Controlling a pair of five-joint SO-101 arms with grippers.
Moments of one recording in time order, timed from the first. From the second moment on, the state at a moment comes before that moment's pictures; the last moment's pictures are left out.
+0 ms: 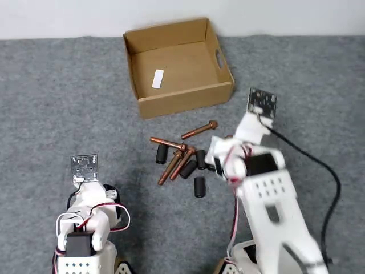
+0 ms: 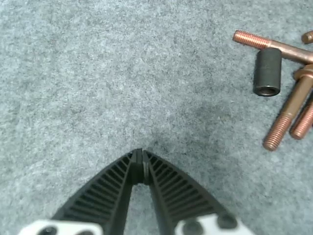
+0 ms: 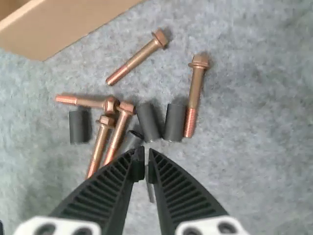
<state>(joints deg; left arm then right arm) -5.3 -103.4 96.8 70.9 12.7 -17.3 -33.8 38.4 65.1 -32.3</state>
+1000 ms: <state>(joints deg) -5.3 -103.4 96.8 70.9 12.7 -20.2 1.5 26.6 55.1 -36.6</state>
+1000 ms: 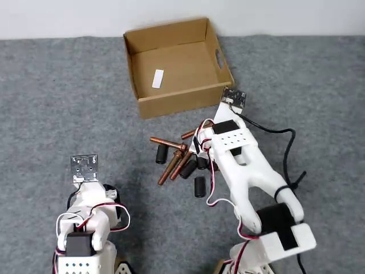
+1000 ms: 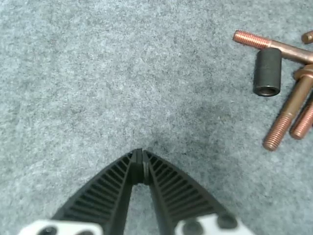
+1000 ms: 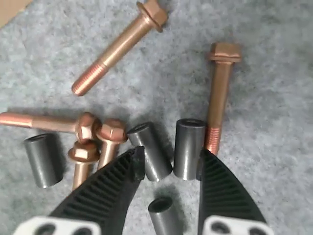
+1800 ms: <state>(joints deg) -5.3 -103.4 96.8 70.9 12.7 -17.8 10.4 22.2 54.1 -36.6</state>
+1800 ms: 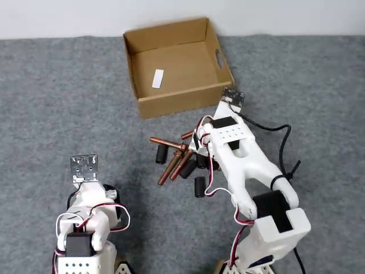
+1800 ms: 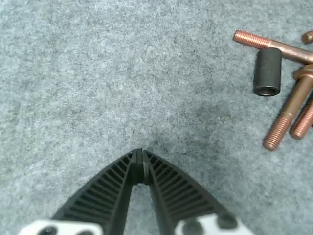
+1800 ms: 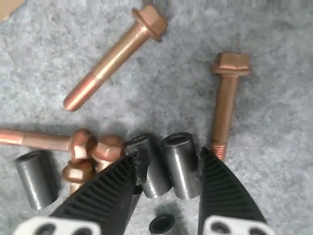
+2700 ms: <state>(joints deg) -5.3 -103.4 96.8 70.9 12.7 -12.8 12.4 22.2 58.5 -36.6</state>
